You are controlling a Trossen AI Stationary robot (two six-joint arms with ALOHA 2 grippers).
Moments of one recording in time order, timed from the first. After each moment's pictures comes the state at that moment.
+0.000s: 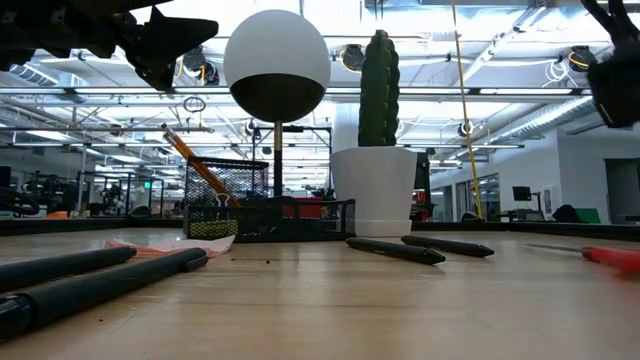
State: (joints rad) left arm -0.52 1.33 0.32 1.01 -0.37 -0.09; right arm 0.79 1.58 0.80 -0.49 0.18 1.72
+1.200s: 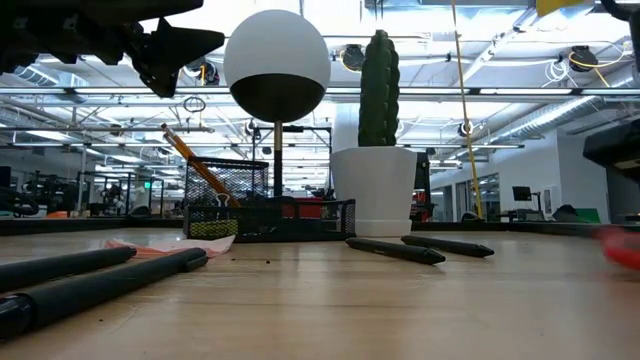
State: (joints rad) left arm -0.49 1.33 0.32 1.00 -0.37 -0.12; right arm 0.79 1.67 0.81 -0.32 0.12 0.62
